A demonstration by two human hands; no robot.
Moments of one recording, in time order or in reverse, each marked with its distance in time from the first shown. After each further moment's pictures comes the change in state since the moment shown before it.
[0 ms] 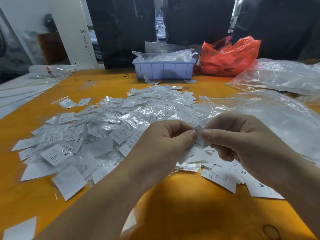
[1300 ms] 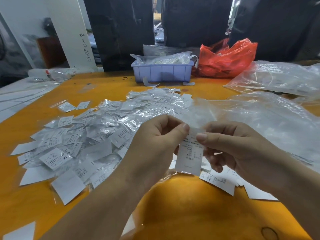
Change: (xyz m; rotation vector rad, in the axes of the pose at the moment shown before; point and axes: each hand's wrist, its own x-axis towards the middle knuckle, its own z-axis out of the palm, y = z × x) left_hand -0.002 0.002 0.000 0.017 0.156 0.087; right_hand -0.001 -0.002 0.003 0.145 -0.138 0.122
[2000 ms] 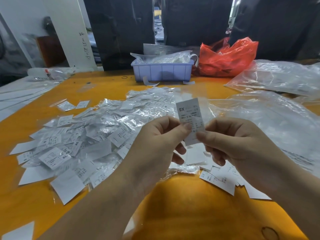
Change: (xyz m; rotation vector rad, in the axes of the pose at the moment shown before) left_hand 0.002 -0.004 0.003 -0.192 -0.029 -0.099; right_hand 0.000 0.002 0.005 -0.114 0.168 -0.105
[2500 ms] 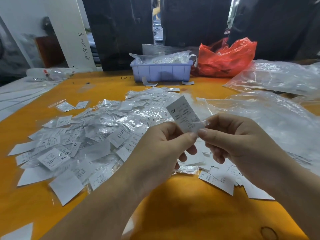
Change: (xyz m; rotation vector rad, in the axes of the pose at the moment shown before) left_hand 0.000 -0.005 -0.003 0.223 -0.120 0.015; right_hand 0.002 0.002 -0.003 0.015 0.060 -0.016
